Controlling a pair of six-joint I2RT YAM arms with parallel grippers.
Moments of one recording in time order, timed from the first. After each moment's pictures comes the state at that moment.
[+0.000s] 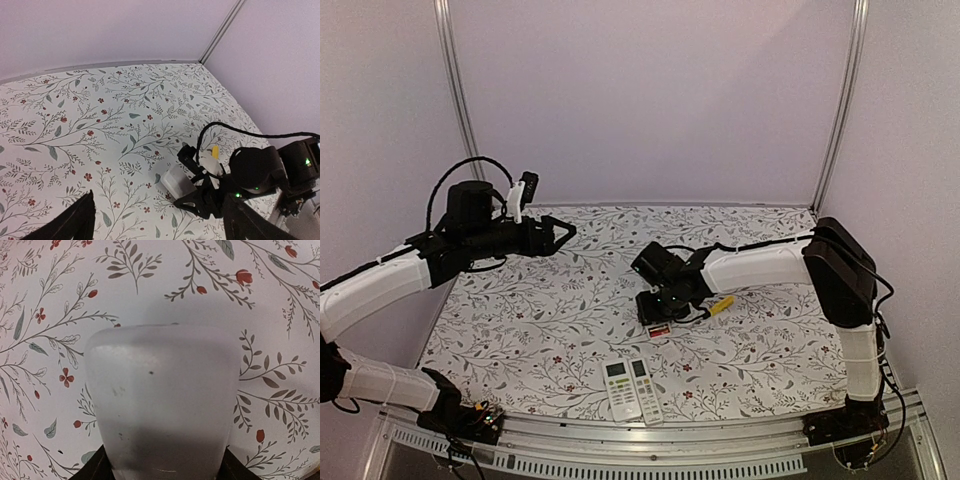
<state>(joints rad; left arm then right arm) -0.48 1.16 0.86 -0.10 0.28 -0.32 0.97 2.14 1.50 -0.47 0.14 0.64</state>
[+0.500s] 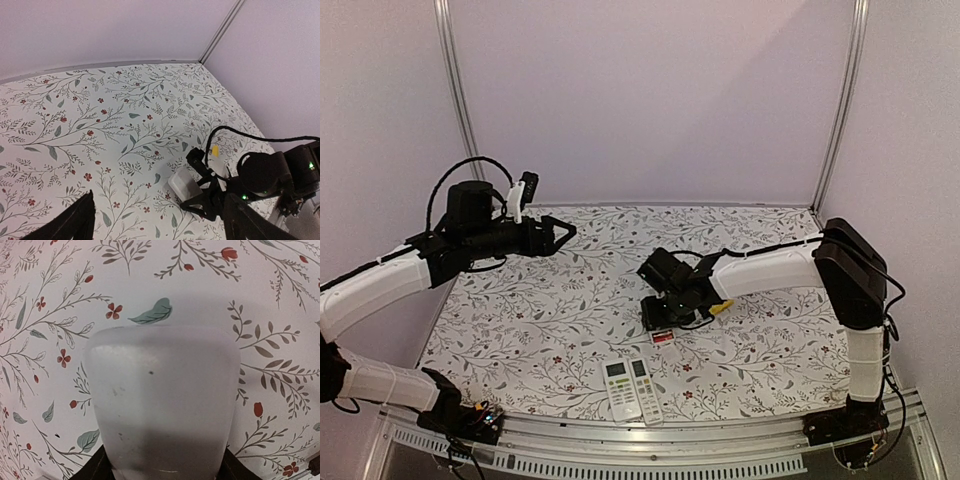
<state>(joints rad) -0.48 1.16 0.86 -0.10 0.28 -0.32 0.99 2.08 1.40 -0.41 0.12 0.68</state>
